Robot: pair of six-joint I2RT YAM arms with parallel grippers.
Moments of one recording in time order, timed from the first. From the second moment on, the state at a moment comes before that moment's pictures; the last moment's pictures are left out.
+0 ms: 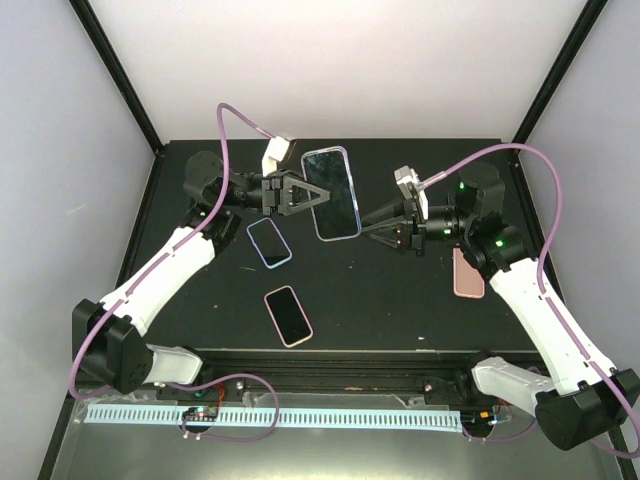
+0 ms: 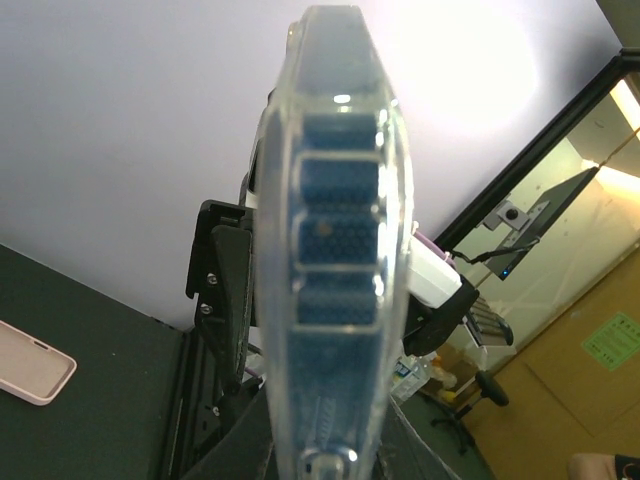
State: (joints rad) left arm -0.44 1.34 1.14 0.60 1.26 -1.08; right arm 0.39 1.08 1.12 -0.30 -1.19 0.18
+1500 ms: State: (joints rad) left arm -0.42 1.36 1.11 0.76 1.17 -1.20; right arm 0.41 1.13 1.23 -0.41 -0.99 0.13
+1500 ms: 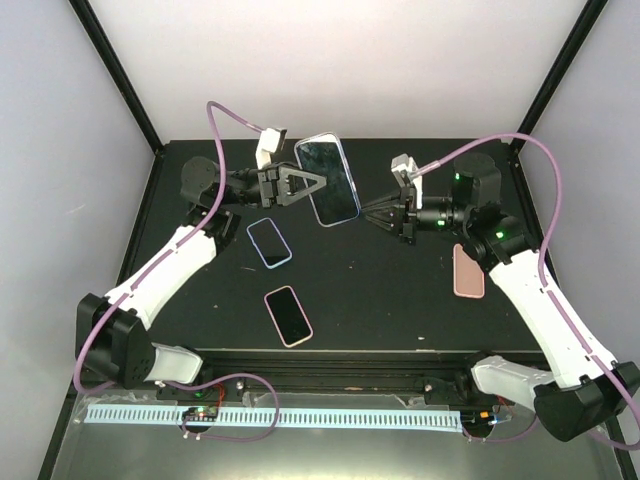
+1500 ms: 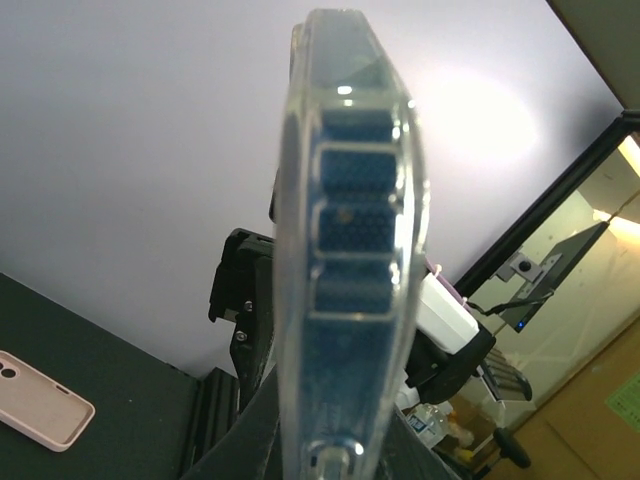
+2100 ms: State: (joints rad) left arm -0.42 1.36 1.10 0.72 1.12 -1.11; right arm 0.38 1.17 1.23 -0.37 -1.02 0.22
